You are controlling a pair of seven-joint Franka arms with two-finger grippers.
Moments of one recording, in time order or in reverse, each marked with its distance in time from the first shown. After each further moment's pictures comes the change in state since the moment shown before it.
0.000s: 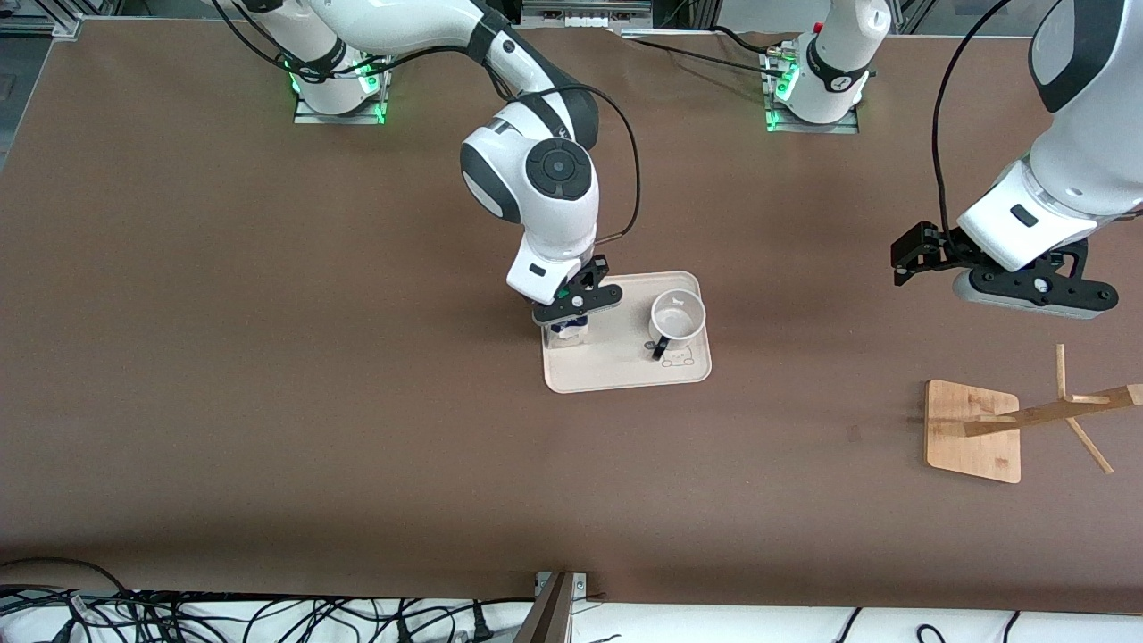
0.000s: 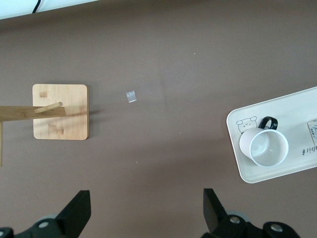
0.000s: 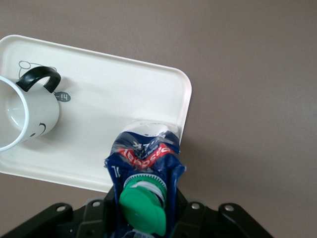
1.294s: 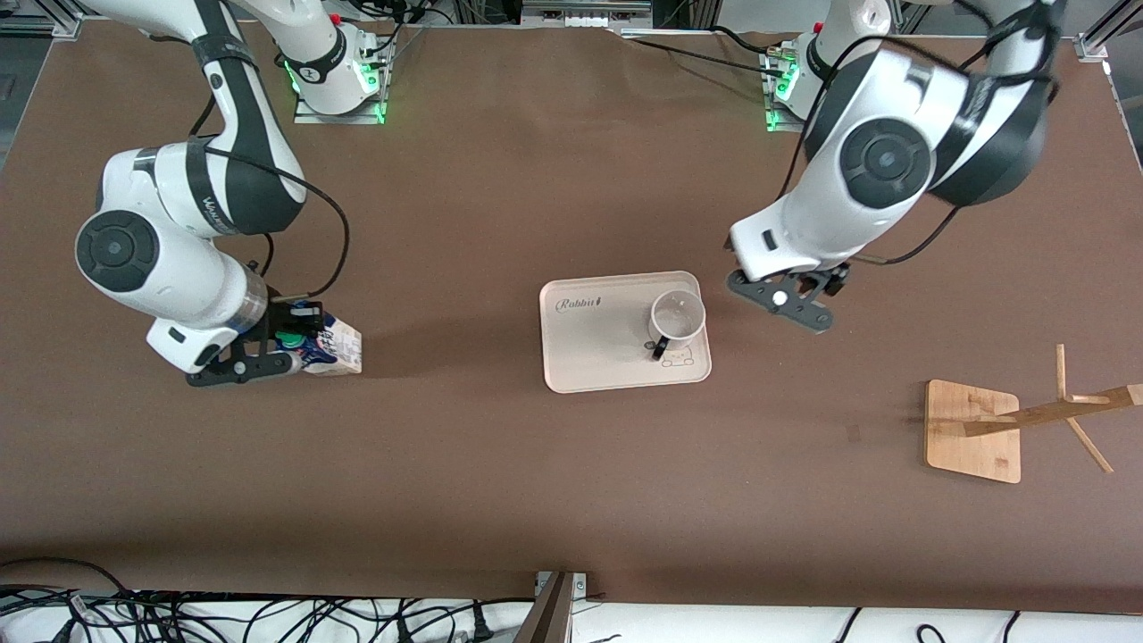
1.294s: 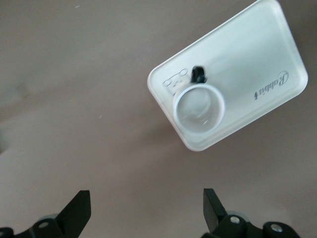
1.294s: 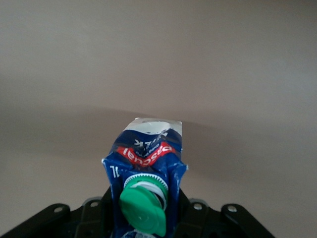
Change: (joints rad) left arm -0.240 0.200 -0.049 0.005 -0.036 -0.004 0.019; right arm -0.424 -0.386 -0.205 -0.480 0.118 -0.001 -0.532
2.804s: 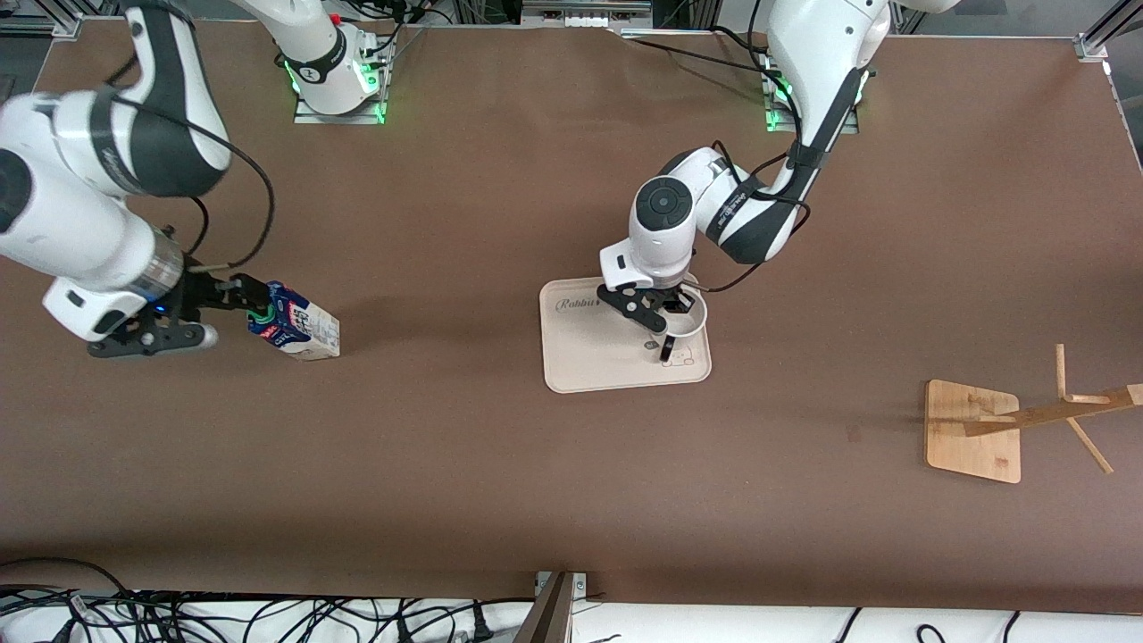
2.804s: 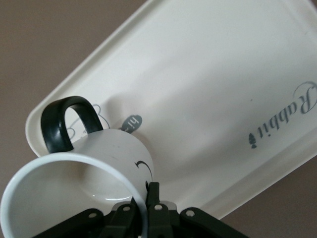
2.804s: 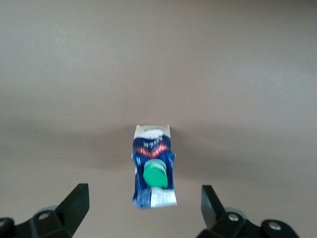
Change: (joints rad) left arm -0.208 0.187 -0.005 -0.297 0.169 0.602 -0.221; right arm 0.000 -0.121 -0.089 0.063 0.000 -0.145 -0.058
